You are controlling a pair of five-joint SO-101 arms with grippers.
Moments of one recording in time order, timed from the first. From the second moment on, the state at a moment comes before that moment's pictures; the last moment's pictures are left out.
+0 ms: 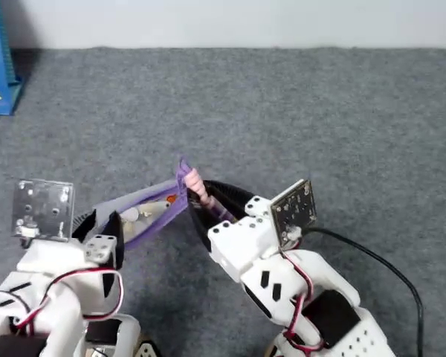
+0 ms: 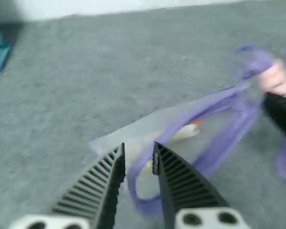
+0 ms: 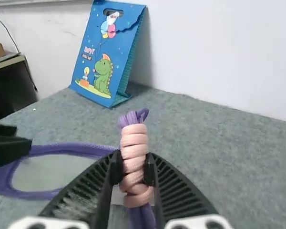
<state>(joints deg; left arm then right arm) -2.5 -72.5 25.4 99.4 3.3 -41.9 -77.5 59.0 36.9 -9.5</state>
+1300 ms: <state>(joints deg) -6.3 -72.9 37.5 94.5 -0.3 -41.7 -64.5 52.5 30.3 -6.3</state>
